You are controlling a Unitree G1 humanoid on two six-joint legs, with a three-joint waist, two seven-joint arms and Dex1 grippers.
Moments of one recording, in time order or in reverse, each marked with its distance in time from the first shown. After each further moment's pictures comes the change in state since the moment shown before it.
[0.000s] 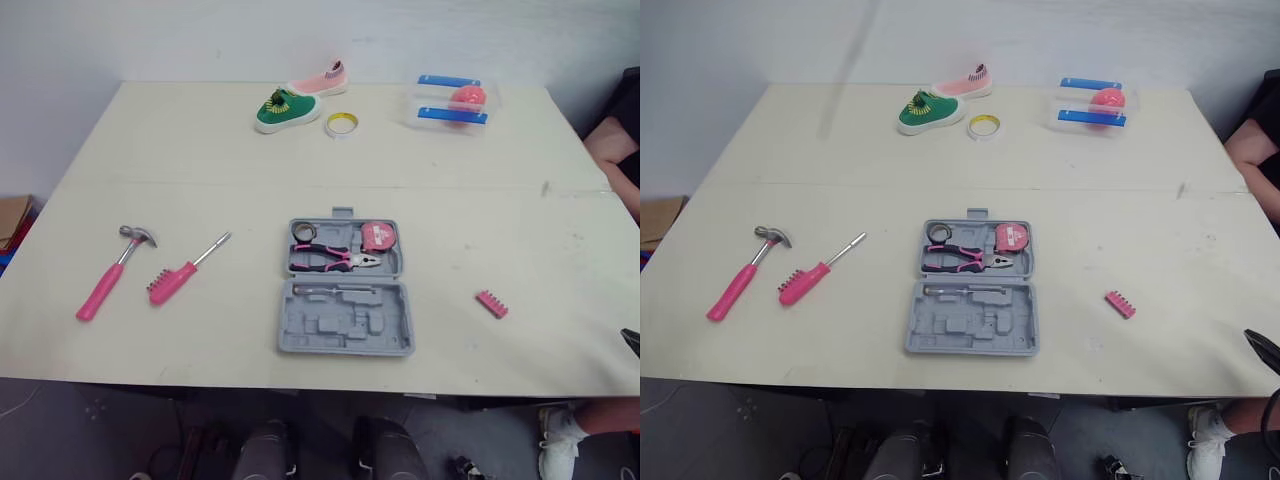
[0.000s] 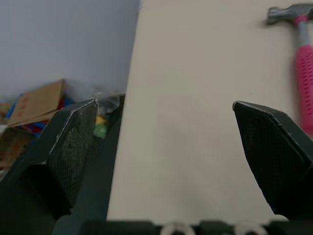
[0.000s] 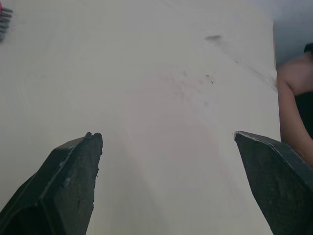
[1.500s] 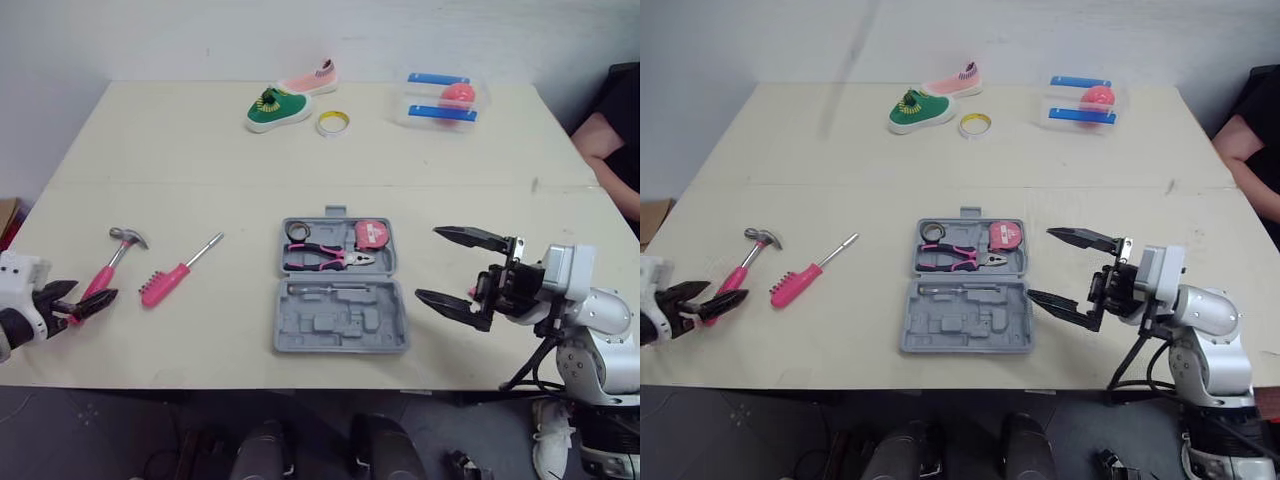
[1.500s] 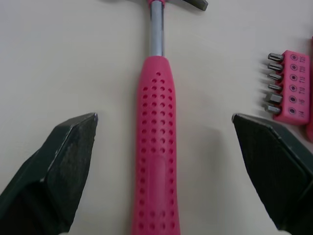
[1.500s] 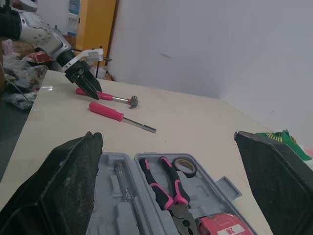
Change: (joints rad) left arm -0.263 -0.068 -0.464 -0.408 0.018 0.687 0.059; right arm -0.224 0.384 0.474 -1.211 0.221 0.576 -0.004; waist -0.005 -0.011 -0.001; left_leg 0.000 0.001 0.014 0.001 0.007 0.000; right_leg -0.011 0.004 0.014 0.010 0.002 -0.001
